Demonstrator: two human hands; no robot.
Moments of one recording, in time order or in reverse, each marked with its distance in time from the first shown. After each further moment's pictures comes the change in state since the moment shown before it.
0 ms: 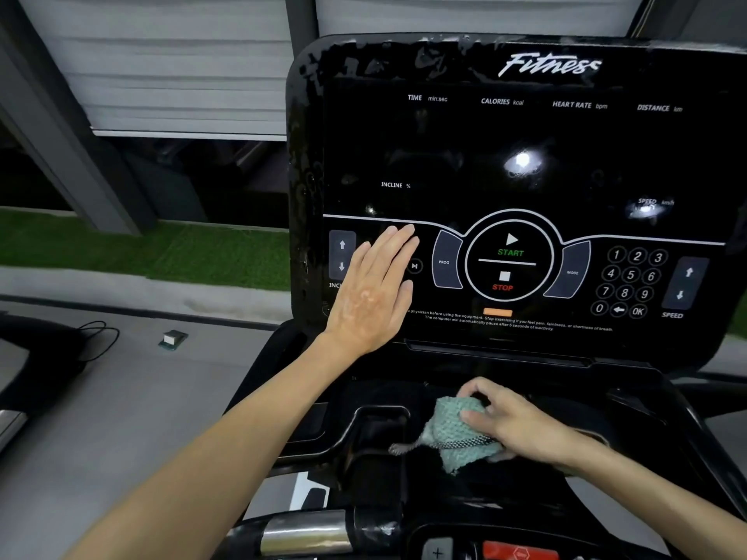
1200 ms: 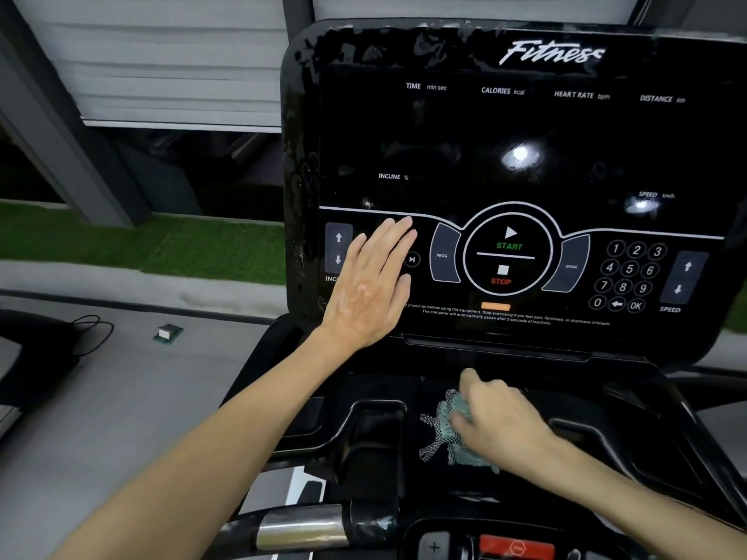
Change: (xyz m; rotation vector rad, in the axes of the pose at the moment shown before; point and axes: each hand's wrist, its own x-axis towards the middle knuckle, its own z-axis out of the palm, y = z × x) left_hand -0.001 0.000 0.001 -0.003 0.012 0.007; right_hand 0.000 -0.025 0.027 -0.820 0.302 -0.003
